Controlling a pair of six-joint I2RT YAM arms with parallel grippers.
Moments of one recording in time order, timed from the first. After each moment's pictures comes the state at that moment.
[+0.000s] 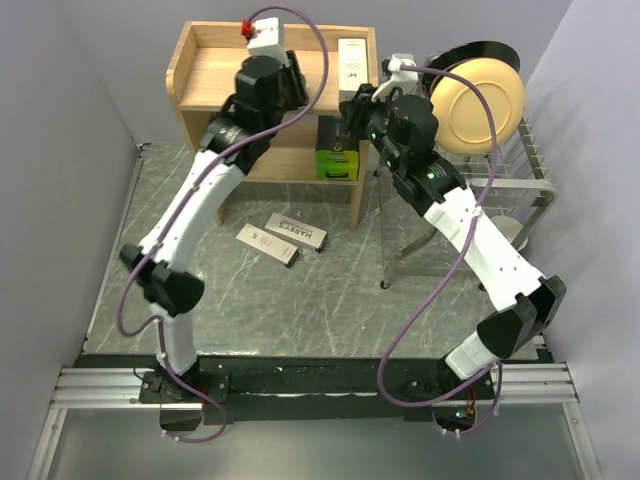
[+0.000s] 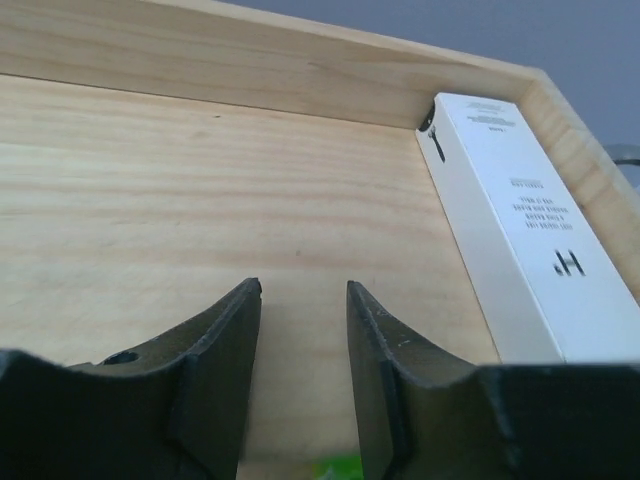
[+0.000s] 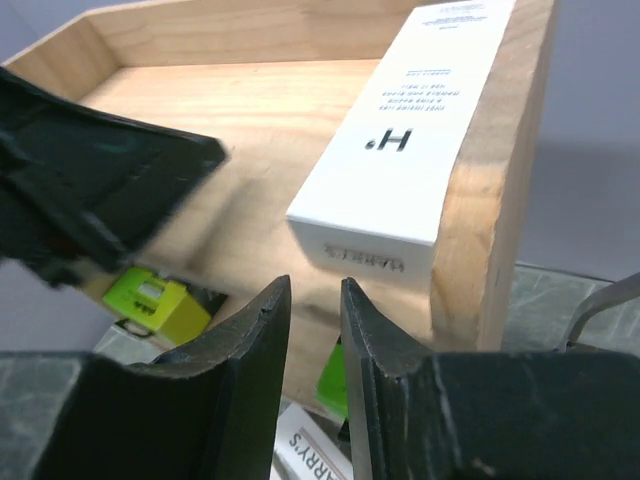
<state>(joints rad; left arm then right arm) -0.58 1.90 2.31 -0.43 -0.39 -0.31 0.56 1.54 1.73 -0.13 0.18 0.24</state>
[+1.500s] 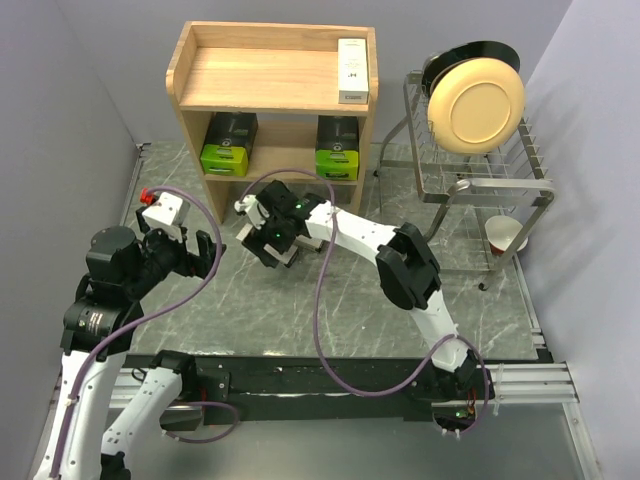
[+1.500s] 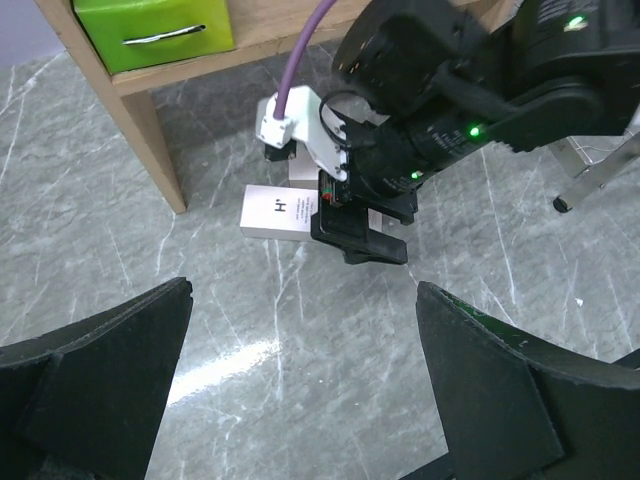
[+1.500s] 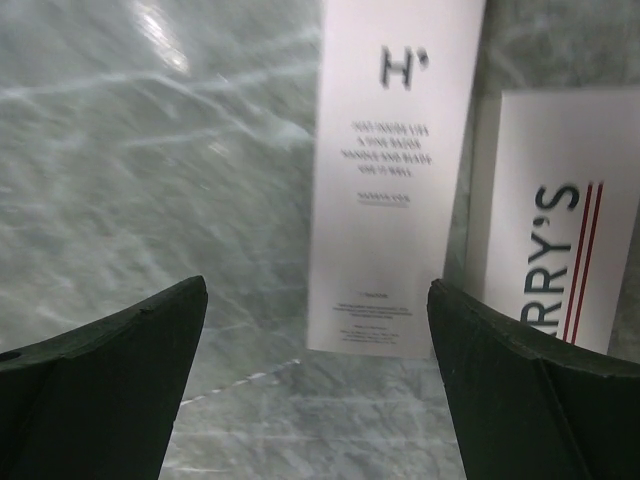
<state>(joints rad) -0.18 0.63 1.06 -0.72 0.26 0.03 0.86 2.22 1.90 -0.67 -0.17 -0.20</state>
